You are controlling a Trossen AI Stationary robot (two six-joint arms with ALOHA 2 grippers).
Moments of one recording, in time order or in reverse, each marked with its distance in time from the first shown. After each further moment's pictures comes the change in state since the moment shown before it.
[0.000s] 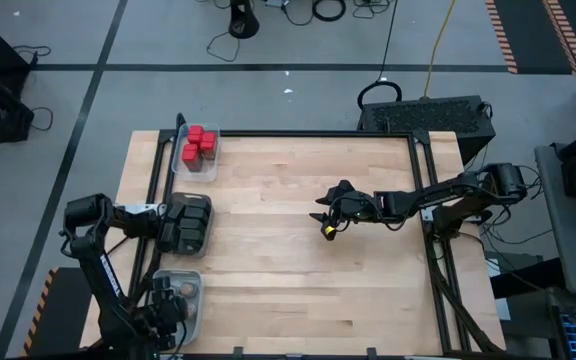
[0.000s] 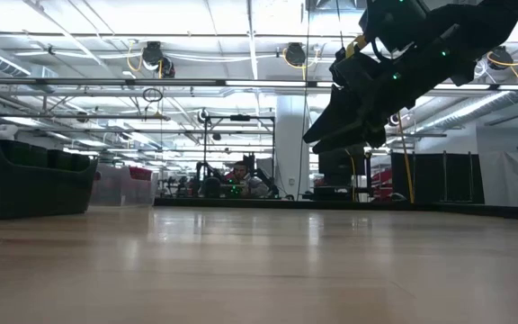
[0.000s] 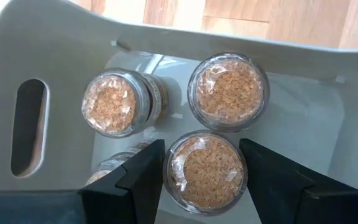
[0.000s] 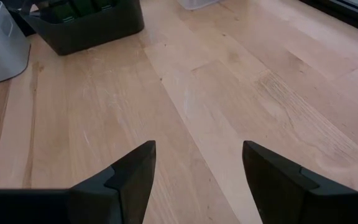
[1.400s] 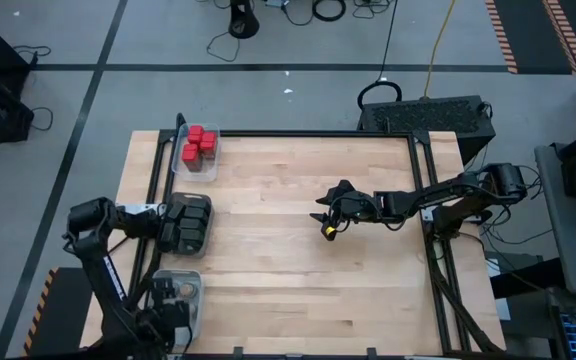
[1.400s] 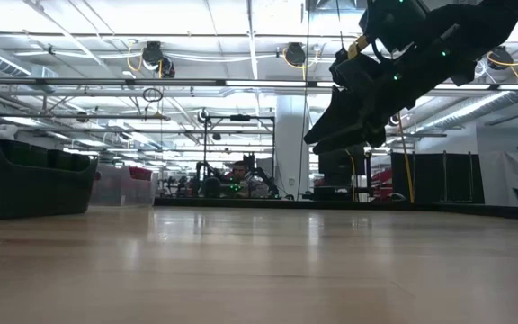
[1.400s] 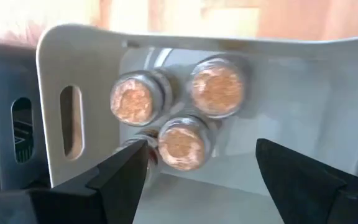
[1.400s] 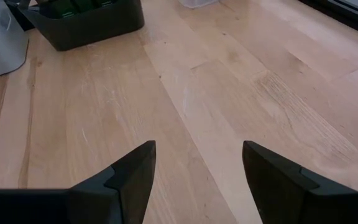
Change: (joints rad) left arm 0.065 0.044 0.180 -0.211 0.115 0.160; right arm 0.000 0.000 0.000 -0.006 0.000 -0.020
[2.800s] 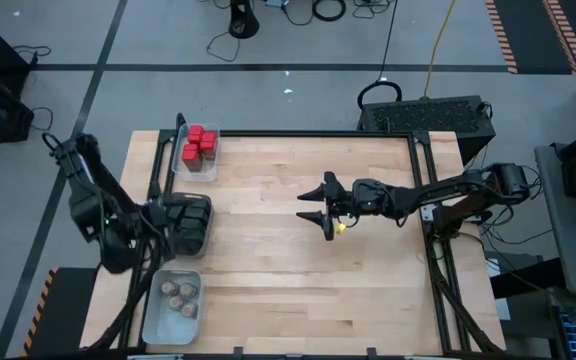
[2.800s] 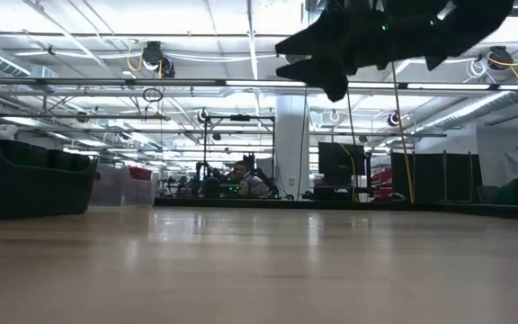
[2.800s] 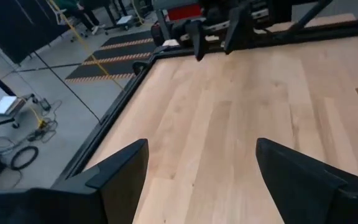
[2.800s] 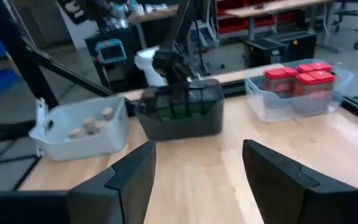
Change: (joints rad) left arm 0.216 -0.904 -0.338 0.188 -0.961 0.550; right arm -0.020 -0.026 0.056 0.339 -0.239 -0.161
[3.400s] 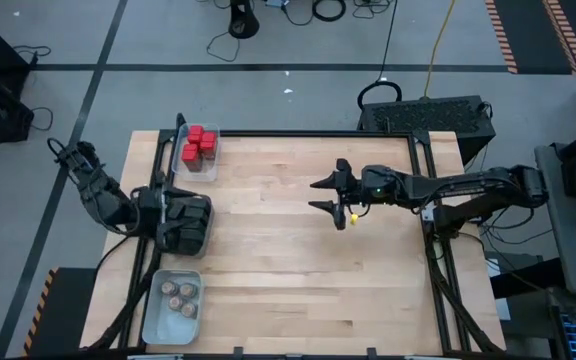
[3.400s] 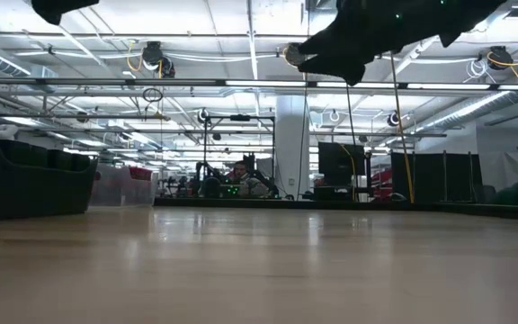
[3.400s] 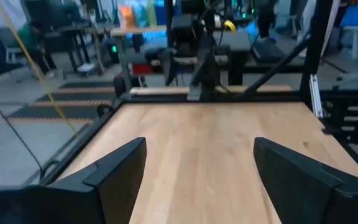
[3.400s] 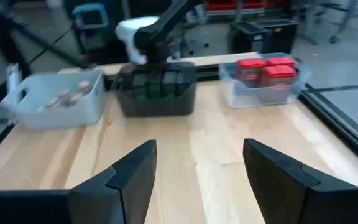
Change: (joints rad) left arm 0.173 -0.493 -0.397 0.699 0.214 0.612; right arm -0.063 -0.186 0.061 -0.371 -0.004 -0.124
